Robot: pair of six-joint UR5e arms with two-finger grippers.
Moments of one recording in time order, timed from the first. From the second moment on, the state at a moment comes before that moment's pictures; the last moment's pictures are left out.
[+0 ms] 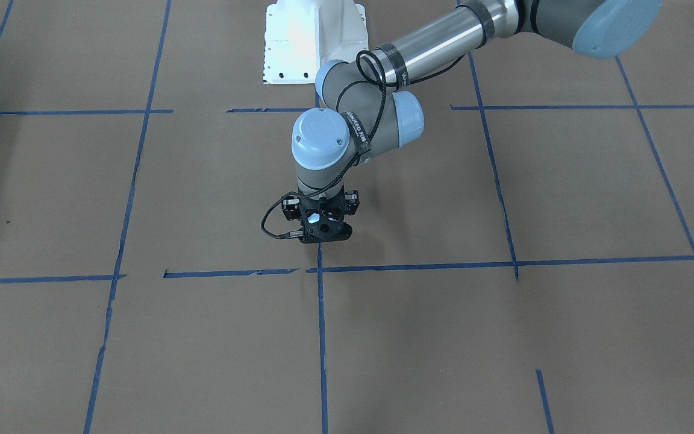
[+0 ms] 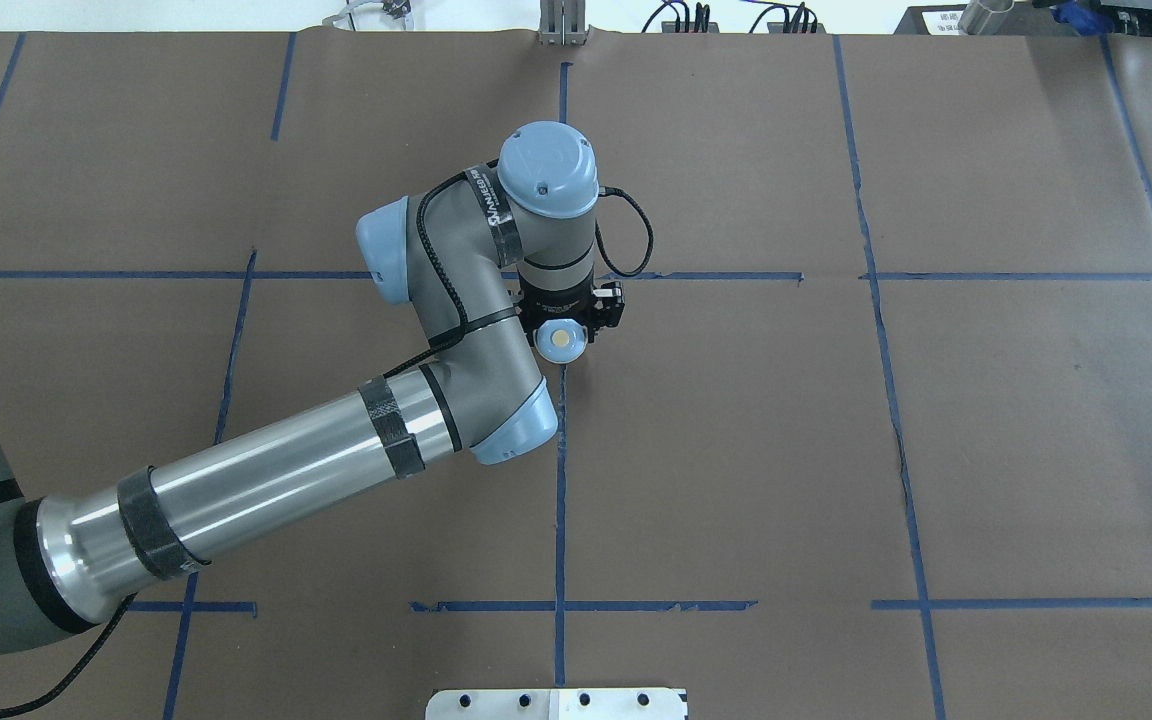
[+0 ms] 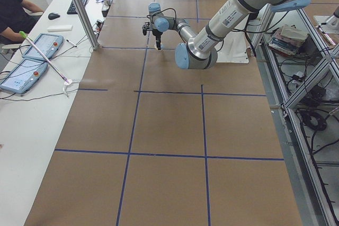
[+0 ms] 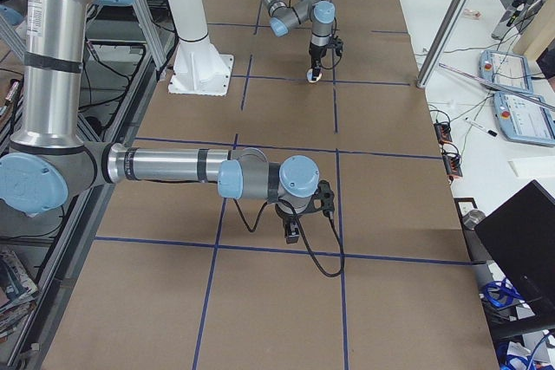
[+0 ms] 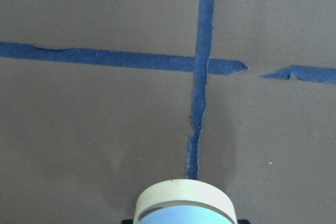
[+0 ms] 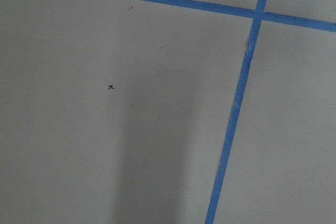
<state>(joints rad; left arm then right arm) -0.58 -2.60 -1.12 -1.72 -2.00 -1.22 1.51 -1.73 1.75 -1.60 2.47 -0.18</state>
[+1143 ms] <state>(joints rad) -0.84 -2.27 -1.59 -1.72 -2.16 -1.18 1.03 -1.42 1.74 -1.02 2.32 0.98</state>
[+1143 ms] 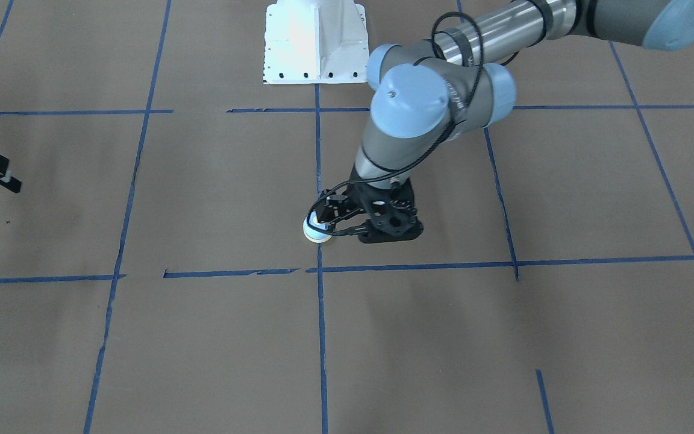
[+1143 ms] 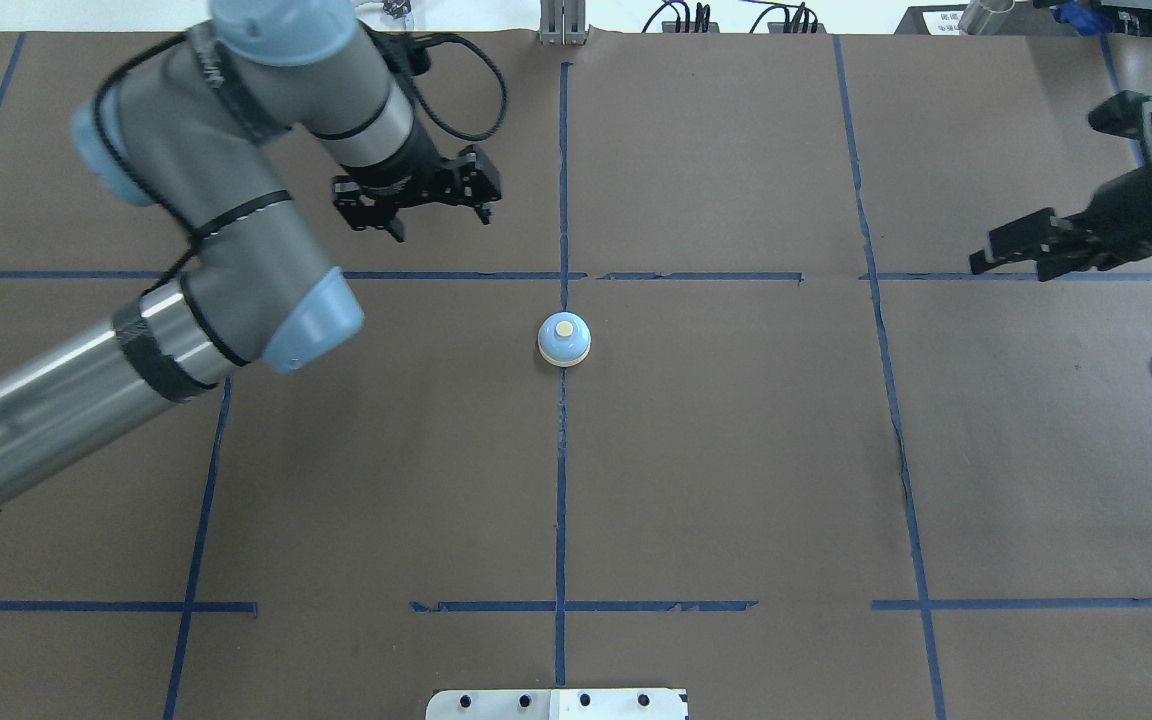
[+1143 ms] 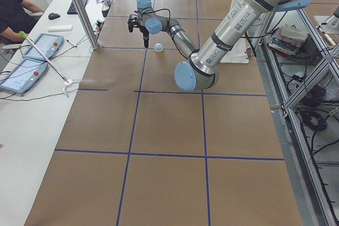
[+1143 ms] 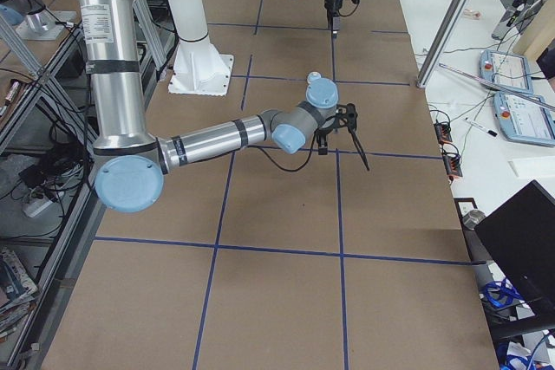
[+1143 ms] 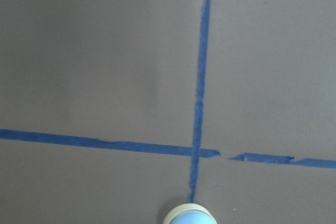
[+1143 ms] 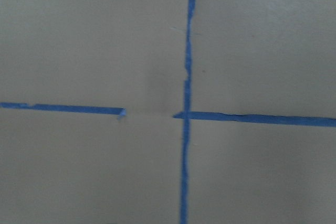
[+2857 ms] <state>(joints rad) -1.00 -1.79 -1.92 -1.72 -2.22 -0.92 0.53 -0.63 1.29 -1.46 1.81 1.61</state>
